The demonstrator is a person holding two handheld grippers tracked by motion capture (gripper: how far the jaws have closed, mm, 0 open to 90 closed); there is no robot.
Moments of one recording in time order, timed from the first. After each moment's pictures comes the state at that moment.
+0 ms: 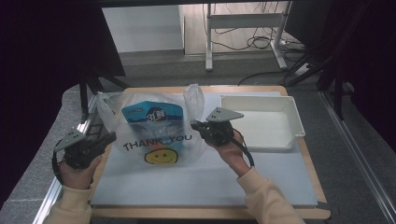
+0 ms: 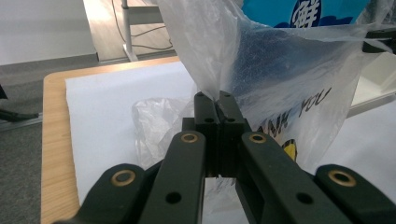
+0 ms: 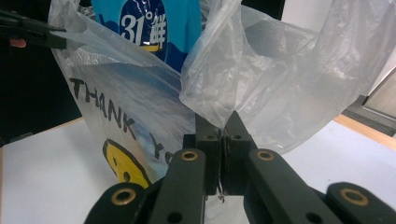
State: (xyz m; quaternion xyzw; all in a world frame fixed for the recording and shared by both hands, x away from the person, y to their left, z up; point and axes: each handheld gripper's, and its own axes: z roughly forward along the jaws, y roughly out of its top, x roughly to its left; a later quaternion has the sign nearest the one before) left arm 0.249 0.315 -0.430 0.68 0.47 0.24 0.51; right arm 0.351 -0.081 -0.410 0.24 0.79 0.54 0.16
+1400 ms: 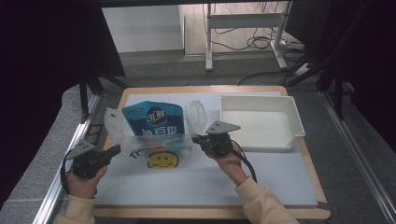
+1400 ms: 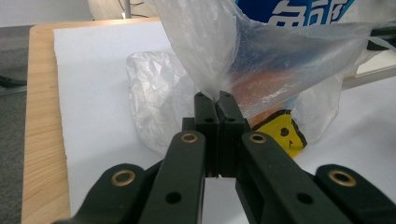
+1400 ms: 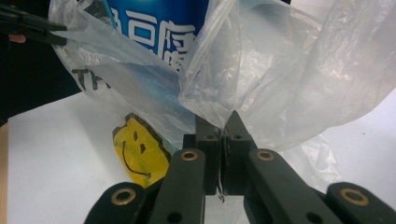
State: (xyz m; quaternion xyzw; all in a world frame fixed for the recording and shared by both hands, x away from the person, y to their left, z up) left arm 0.242 0.309 -0.468 0.69 0.50 0.21 0.47; right arm 0.345 -0.084 -0.459 0.26 0.80 0.52 0.13
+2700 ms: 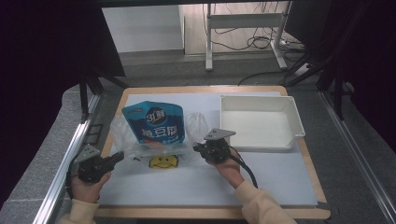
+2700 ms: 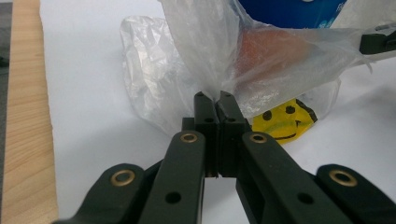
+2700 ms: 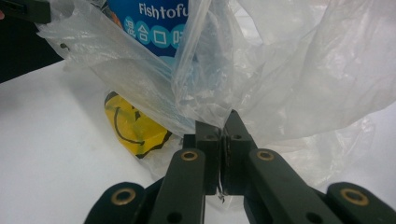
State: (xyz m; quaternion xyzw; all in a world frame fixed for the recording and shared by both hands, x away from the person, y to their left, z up) left arm 0.241 0.306 -0.493 0.70 0.51 0.19 0.45; right arm 0.346 -0.082 -0.494 0.28 0.83 0.48 0.10
